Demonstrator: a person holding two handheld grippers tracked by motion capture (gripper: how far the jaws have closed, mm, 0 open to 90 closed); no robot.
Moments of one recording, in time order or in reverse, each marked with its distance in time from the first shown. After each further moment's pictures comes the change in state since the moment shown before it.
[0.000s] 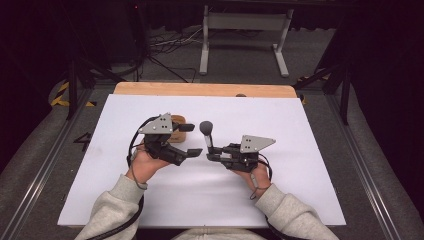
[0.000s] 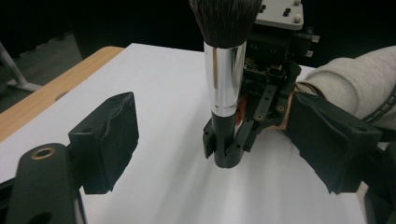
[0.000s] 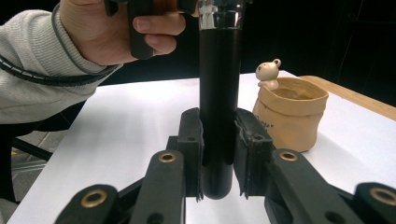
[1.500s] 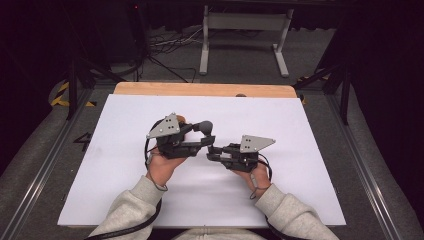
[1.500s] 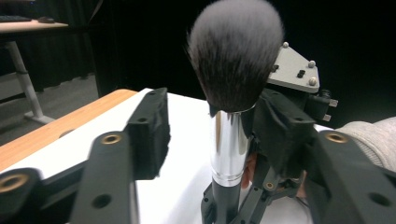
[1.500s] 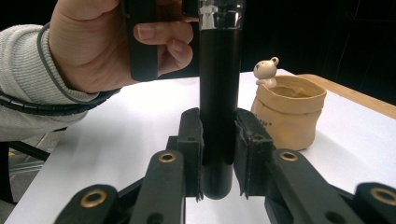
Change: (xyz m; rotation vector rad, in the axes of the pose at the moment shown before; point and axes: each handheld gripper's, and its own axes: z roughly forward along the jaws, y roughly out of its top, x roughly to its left) left arm -0.008 -0.004 0.029 -0.210 0.062 -0.060; right arm 0.000 -0.001 0.000 0.002 -0.007 0.007
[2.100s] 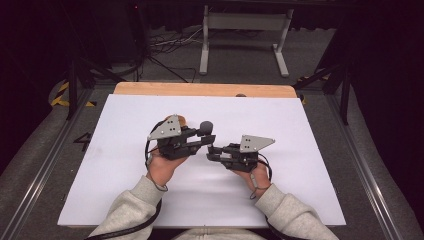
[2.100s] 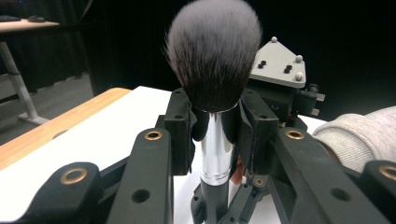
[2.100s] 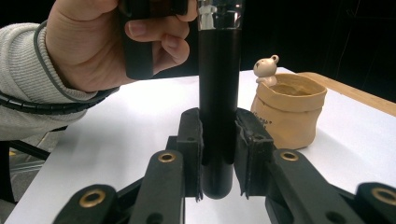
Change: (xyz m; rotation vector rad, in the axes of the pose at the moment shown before) left arm -0.005 0.002 0.000 0.016 -0.027 0.021; right arm -0.001 0.000 0.001 0.004 0.001 0.004
